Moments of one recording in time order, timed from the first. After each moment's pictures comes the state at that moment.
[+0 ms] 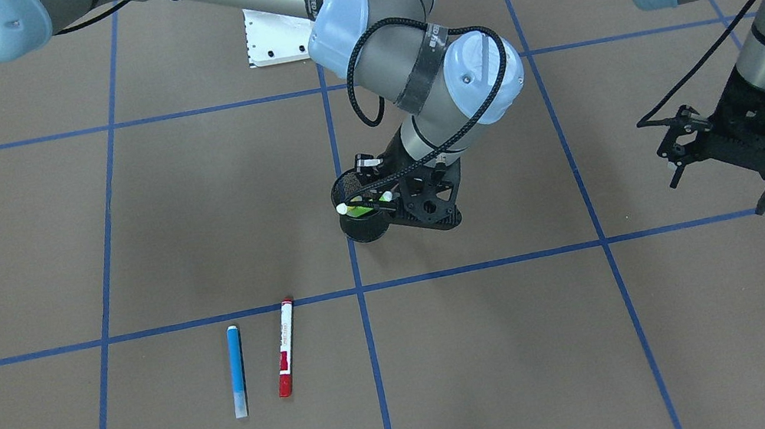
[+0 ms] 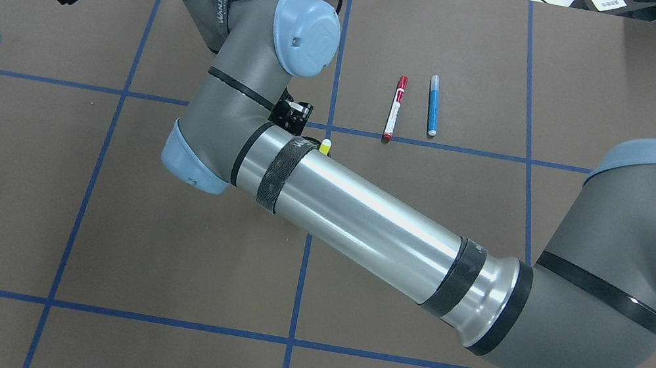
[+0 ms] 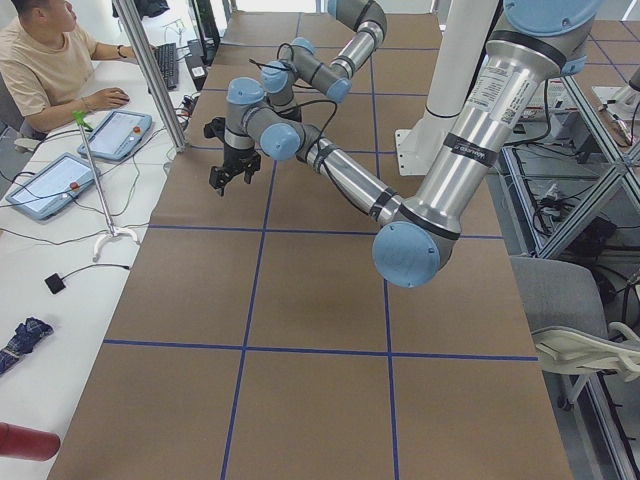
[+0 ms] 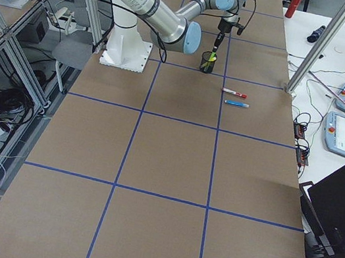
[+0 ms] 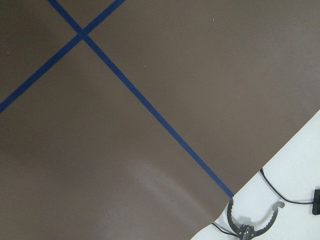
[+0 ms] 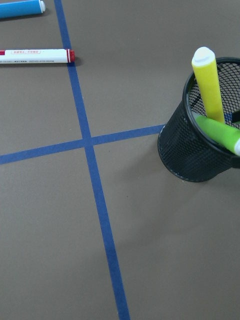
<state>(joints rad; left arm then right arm) -1.11 -2.02 -1.72 -1.63 -2.04 0.01 0.57 -0.21 0.89 -1.91 1.96 1.23</state>
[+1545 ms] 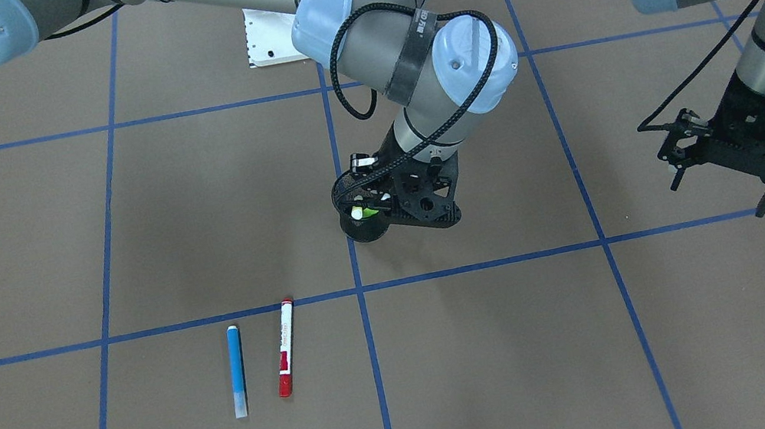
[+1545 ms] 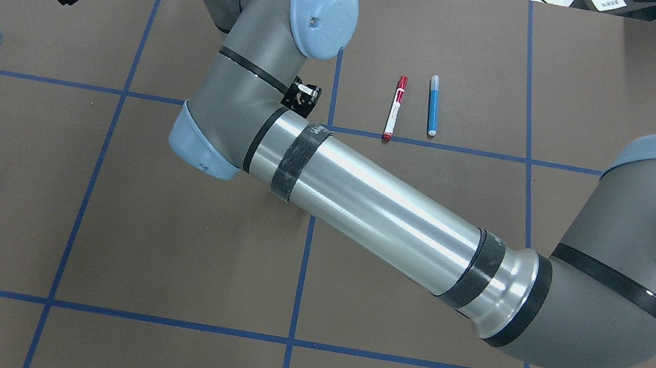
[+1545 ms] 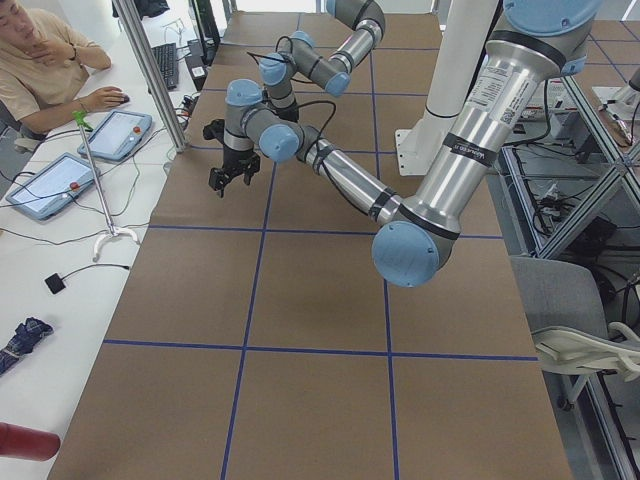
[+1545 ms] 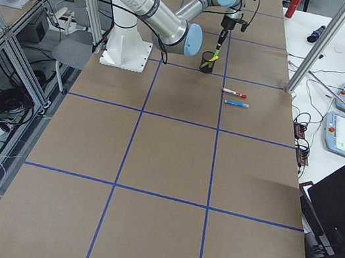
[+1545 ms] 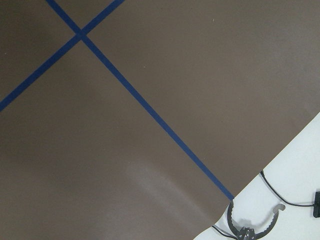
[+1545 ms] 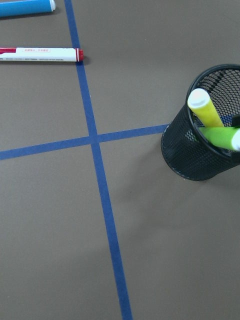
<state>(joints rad) -1.11 -2.02 -1.72 -1.63 -2.04 0.01 0.61 -0.24 1.01 -1.96 1.95 1.20</state>
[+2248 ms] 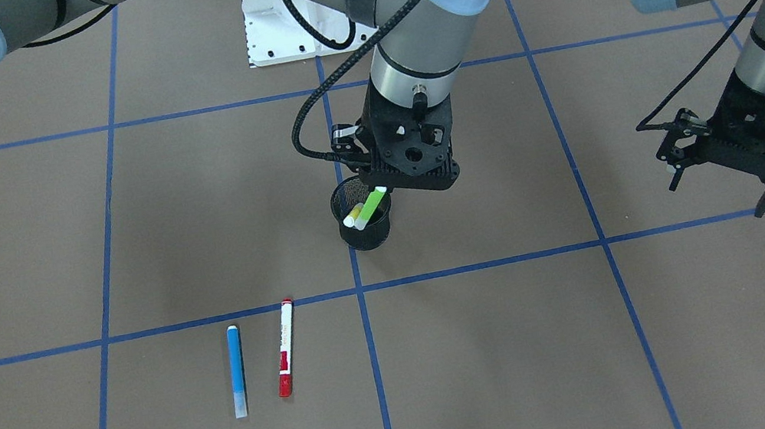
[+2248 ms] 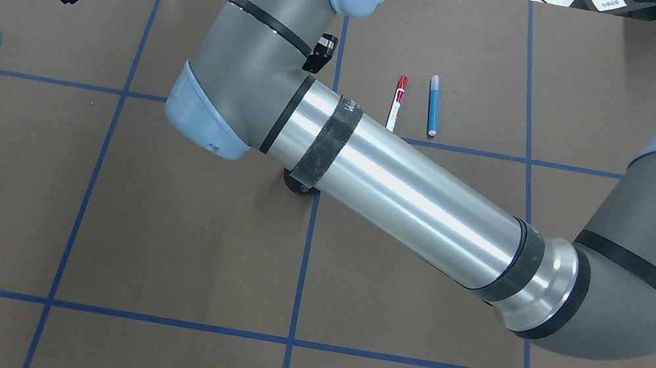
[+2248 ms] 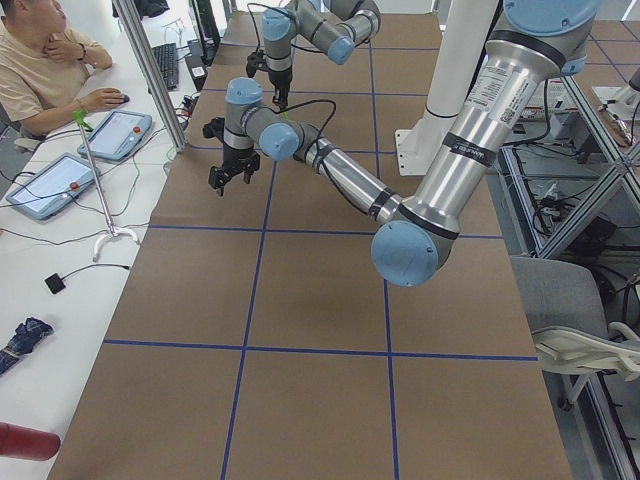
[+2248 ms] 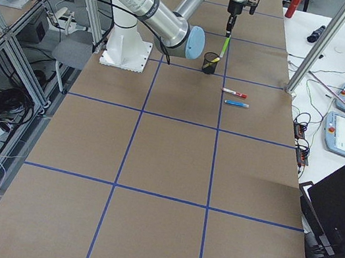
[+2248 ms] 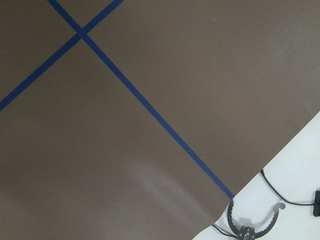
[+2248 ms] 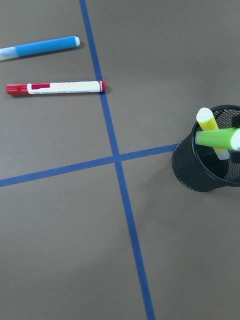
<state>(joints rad) -1.11 -2.03 -1.72 -1.63 -2.04 -0.01 0.65 -0.26 1.24 -2.03 1.84 1.20</state>
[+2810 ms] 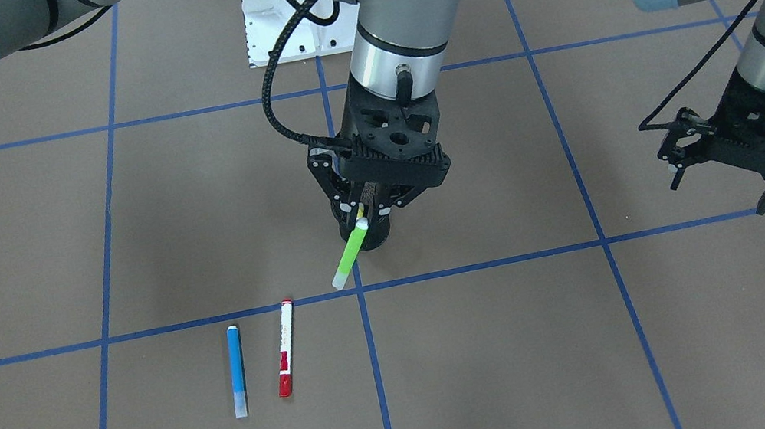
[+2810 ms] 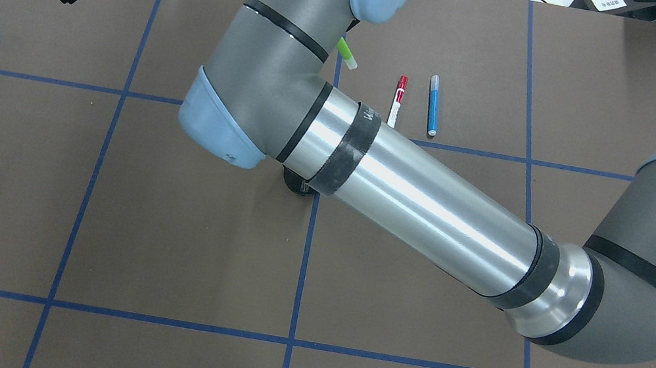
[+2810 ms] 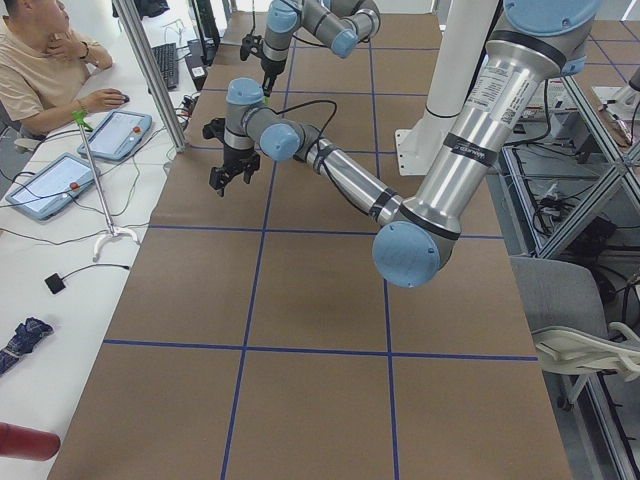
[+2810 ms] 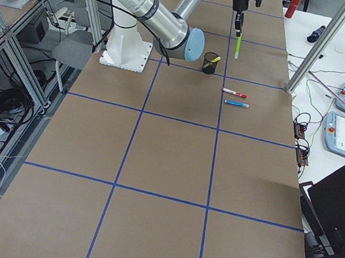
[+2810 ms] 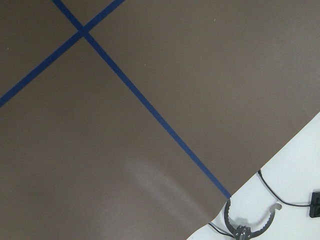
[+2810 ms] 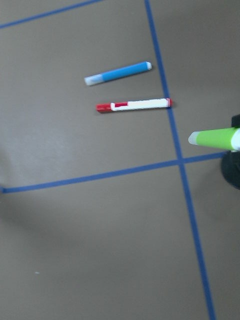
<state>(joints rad) -1.11 -2.02 -1.73 -1.63 -2.04 -0.04 0.66 -0.31 1.29 -1.96 1.57 1.23</state>
